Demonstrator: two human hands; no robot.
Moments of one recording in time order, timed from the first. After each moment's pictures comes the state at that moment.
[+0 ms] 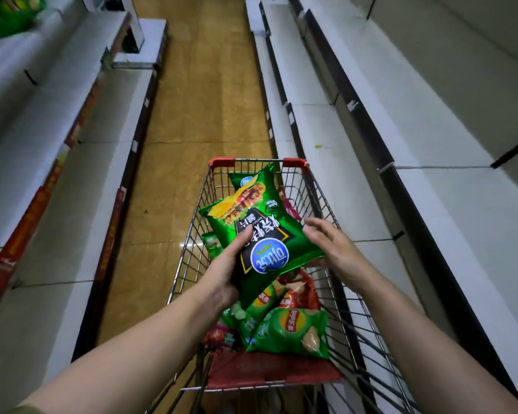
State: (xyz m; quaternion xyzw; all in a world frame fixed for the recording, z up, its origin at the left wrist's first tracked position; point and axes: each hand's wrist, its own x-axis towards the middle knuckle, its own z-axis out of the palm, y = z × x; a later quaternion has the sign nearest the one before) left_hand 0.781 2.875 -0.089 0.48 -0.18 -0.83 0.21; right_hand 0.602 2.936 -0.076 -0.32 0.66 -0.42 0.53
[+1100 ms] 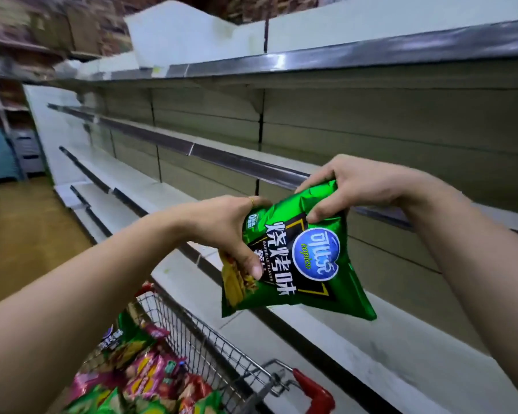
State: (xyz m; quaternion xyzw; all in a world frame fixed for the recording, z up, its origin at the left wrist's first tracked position) left_hand 0.708 3.042 0.258 -0.07 -0.98 -0.19 -0.01; right_hand 0.621 3.243 0.309 -0.47 0.83 -0.26 0.13
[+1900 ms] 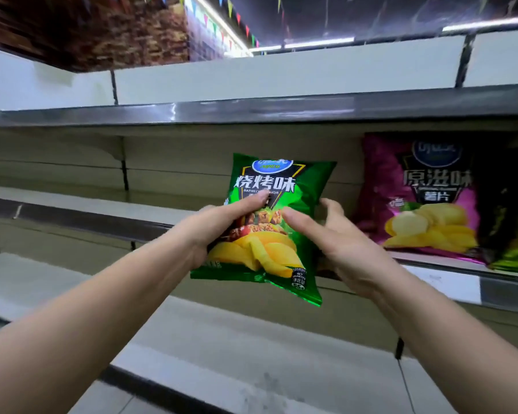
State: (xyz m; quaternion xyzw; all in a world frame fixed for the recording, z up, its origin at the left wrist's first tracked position) left_hand 0.628 3.226 0.296 -0.07 -0.71 -0.69 -0.09; right_hand 0.645 3.407 0.278 -0.15 0.75 -0.64 -0.04
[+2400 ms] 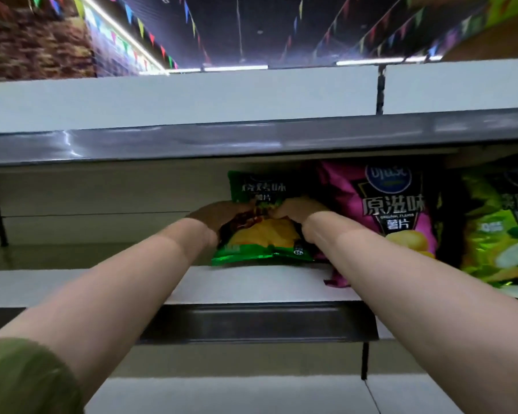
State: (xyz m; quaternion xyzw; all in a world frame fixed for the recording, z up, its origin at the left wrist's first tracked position) left_hand 0.450 3.312 0.330 -0.15 -0.65 -0.73 -0.16; right_hand 0.509 3.446 0.339 0.06 0.78 -0.60 -0.14
